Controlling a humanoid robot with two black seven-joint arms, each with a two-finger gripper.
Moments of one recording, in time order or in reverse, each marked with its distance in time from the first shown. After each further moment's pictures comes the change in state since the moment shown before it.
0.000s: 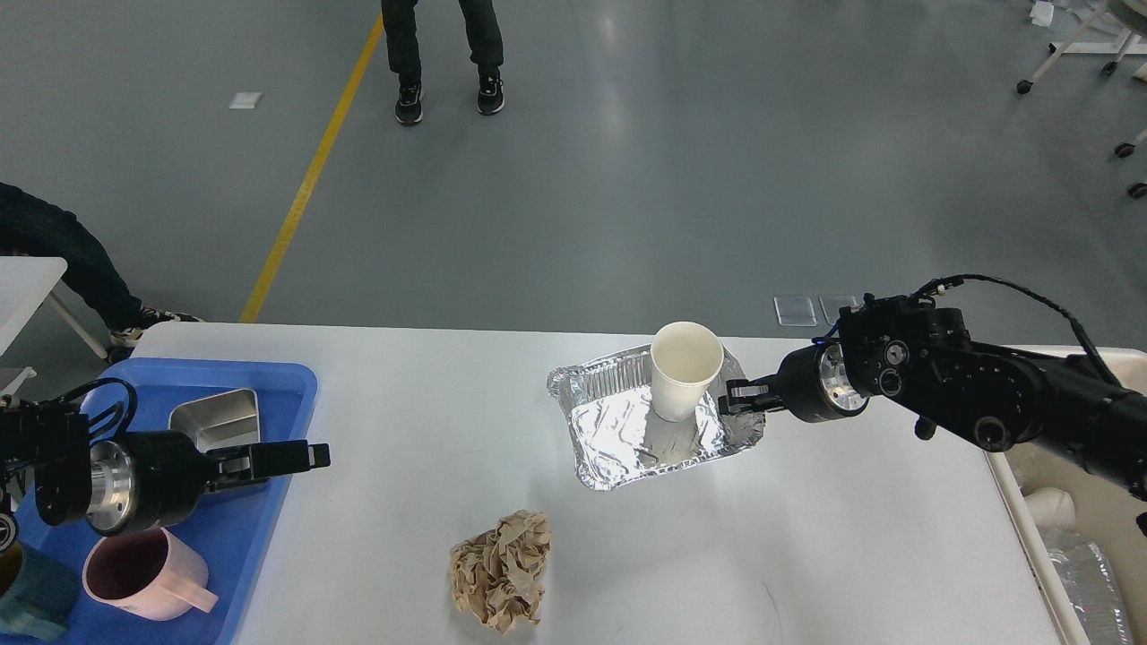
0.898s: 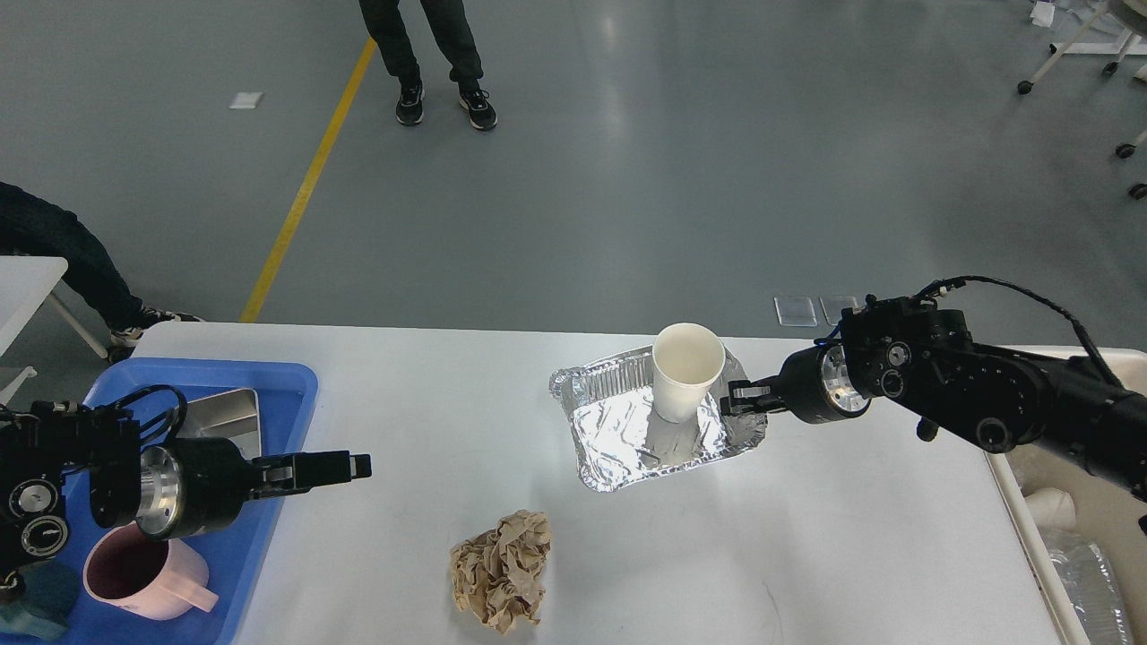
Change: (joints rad) left arm 0.010 -0.085 0.000 0.006 0.002 0.012 0.000; right arm -0.004 -0.007 0.001 0.000 0.001 0.000 0.000
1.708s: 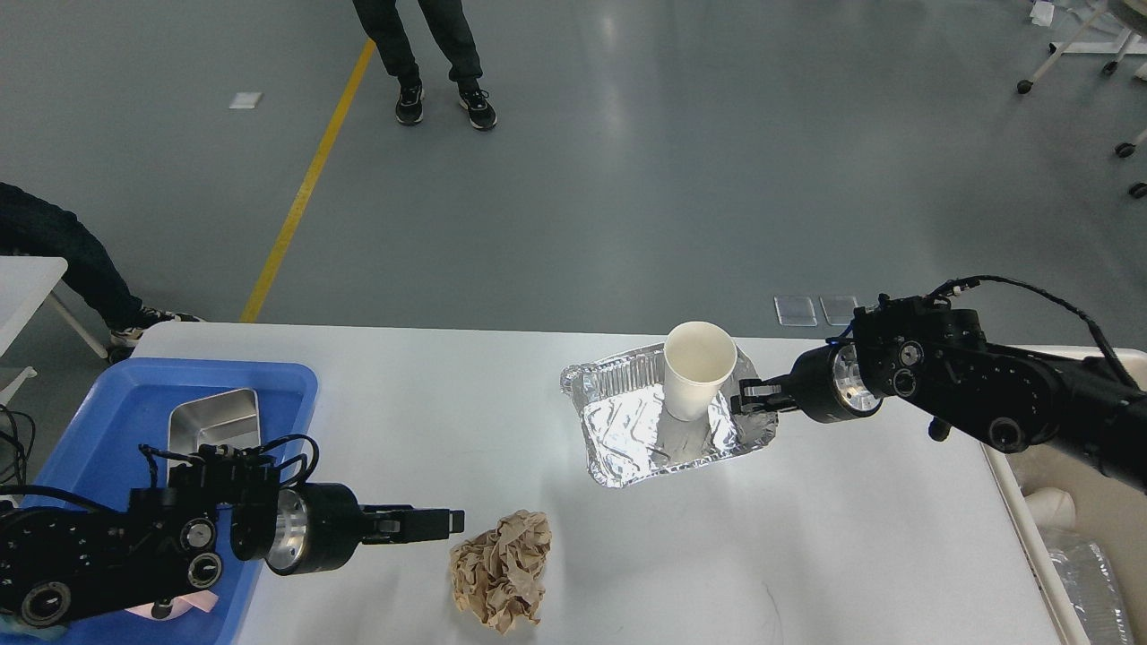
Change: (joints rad) left arm 0.123 -0.419 0.008 0.261 0.111 0.047 -0.007; right arm -0.003 -0.023 0.002 0.008 0.001 0.000 0.000
